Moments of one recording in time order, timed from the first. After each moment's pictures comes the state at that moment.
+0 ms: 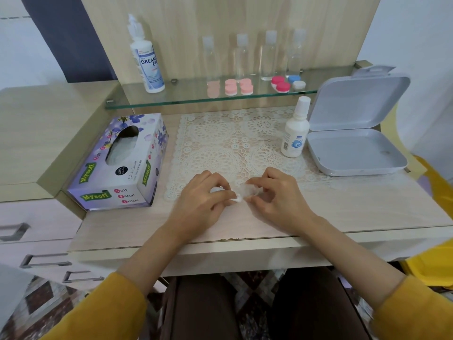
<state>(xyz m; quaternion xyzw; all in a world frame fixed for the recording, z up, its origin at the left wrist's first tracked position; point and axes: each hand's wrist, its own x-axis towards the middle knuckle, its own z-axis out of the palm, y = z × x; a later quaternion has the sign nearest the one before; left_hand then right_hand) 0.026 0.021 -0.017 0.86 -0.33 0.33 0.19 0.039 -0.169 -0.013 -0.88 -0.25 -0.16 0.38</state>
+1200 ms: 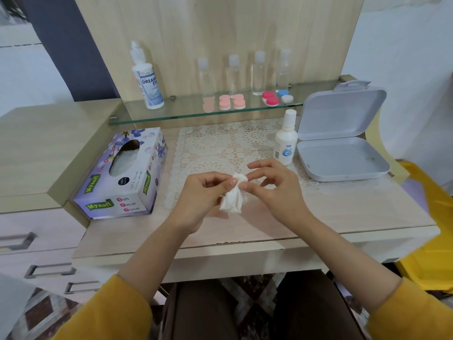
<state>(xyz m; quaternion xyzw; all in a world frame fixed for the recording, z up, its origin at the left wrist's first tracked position) 0.008 -0.015 0.043 0.70 0.00 -0.02 0.72 0.027 -0.169 0.025 -0.77 -0.16 -0.13 0.60</state>
